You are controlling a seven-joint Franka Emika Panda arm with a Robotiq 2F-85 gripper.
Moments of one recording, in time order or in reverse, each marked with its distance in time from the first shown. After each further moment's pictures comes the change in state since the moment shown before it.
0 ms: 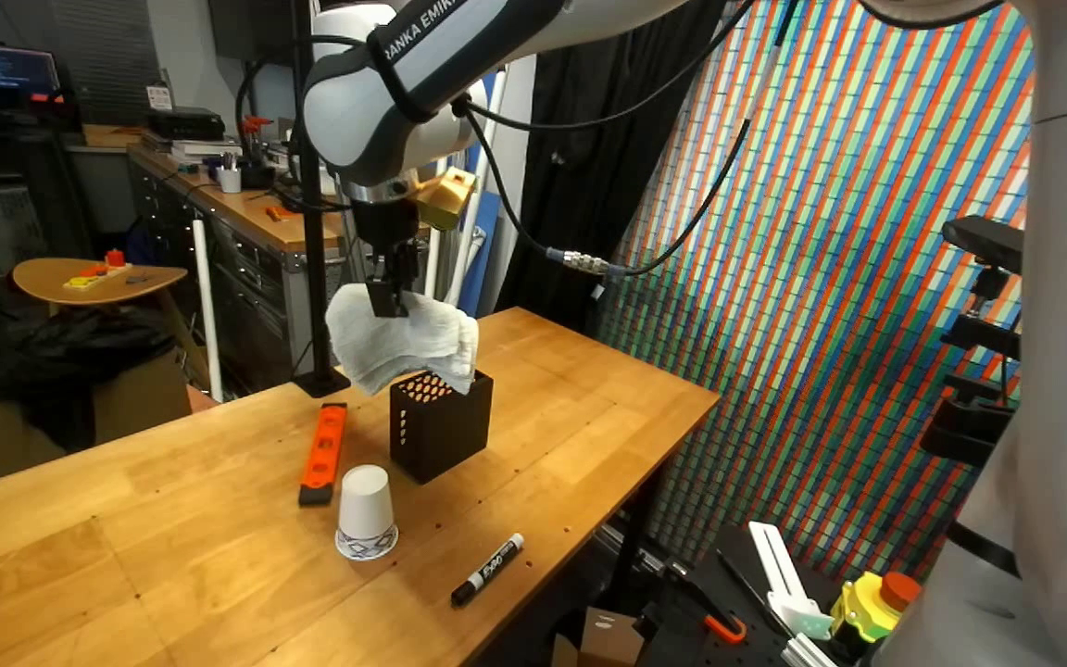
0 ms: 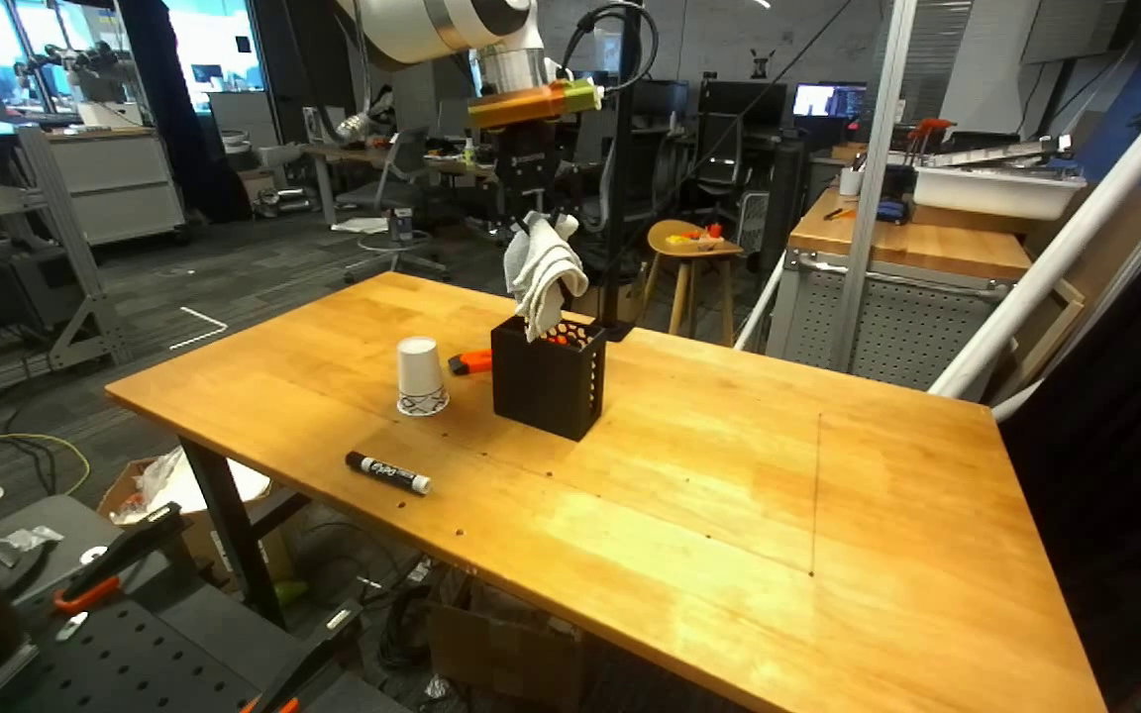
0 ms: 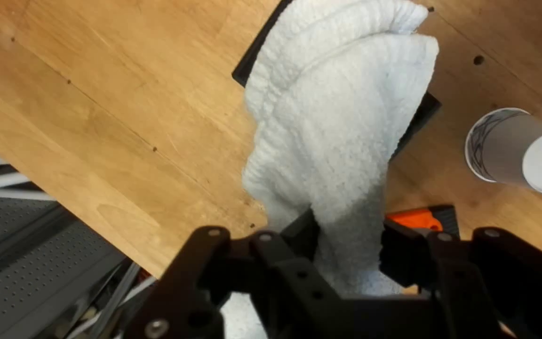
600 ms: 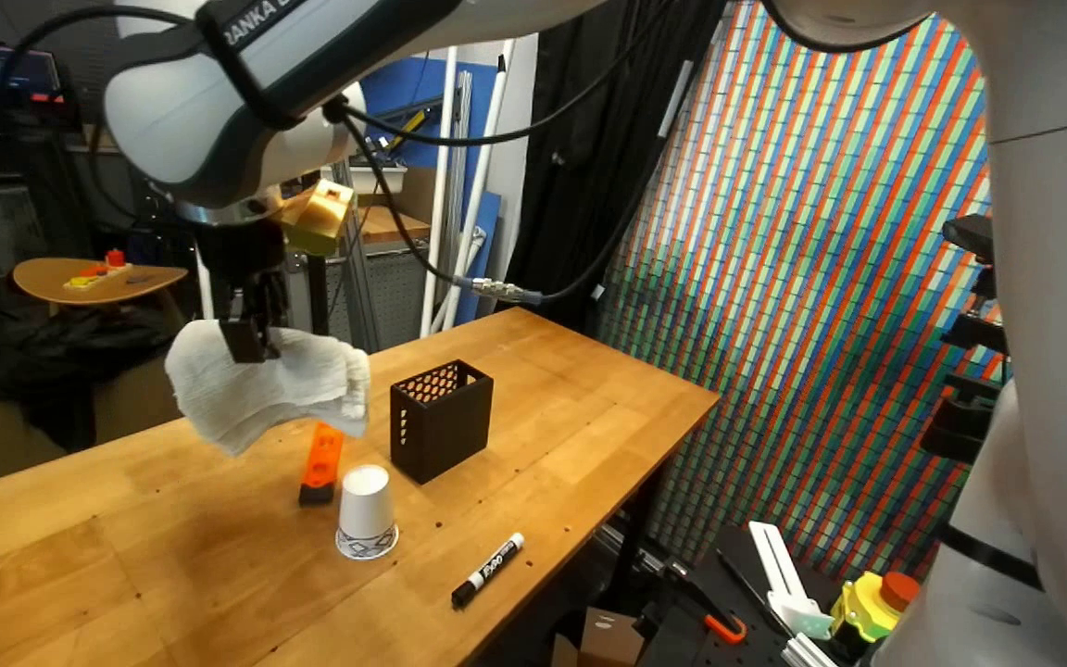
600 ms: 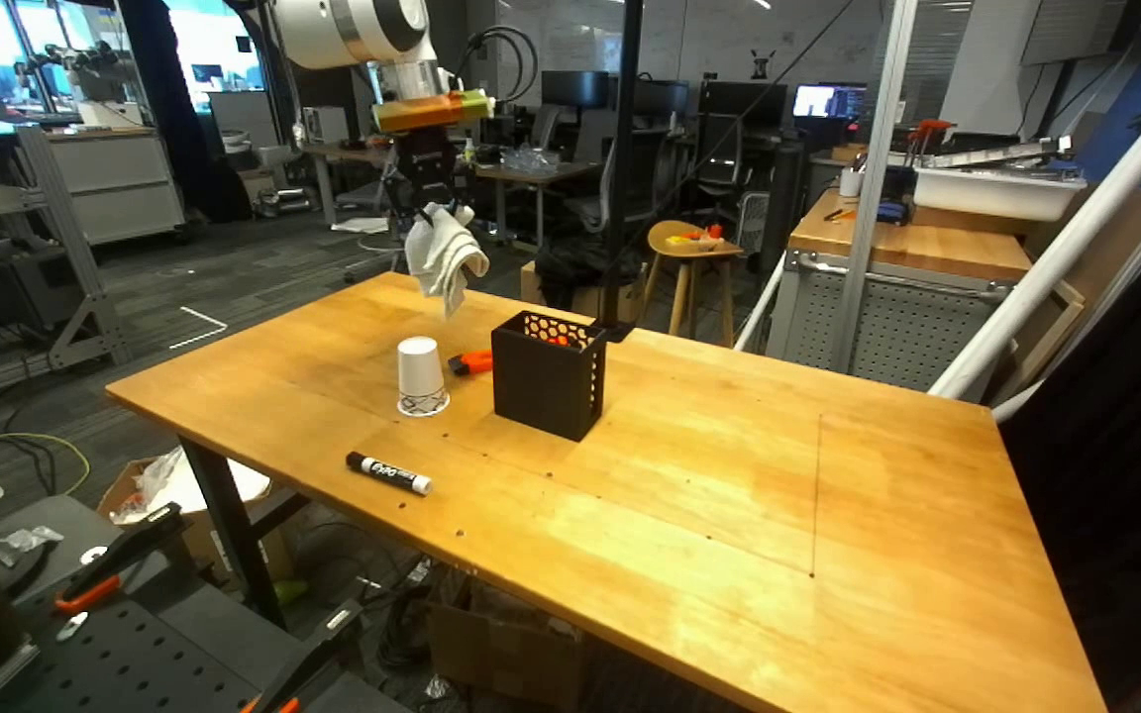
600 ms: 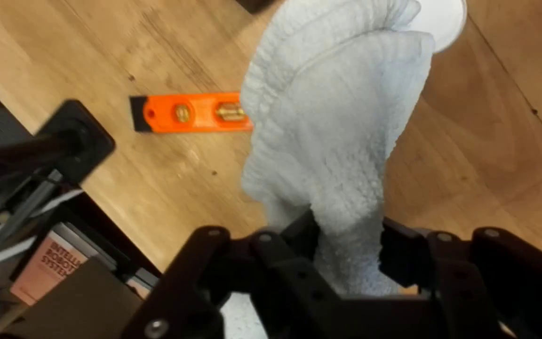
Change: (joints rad) arm 0.142 0.083 0.116 0.095 0.002 -0.003 0.007
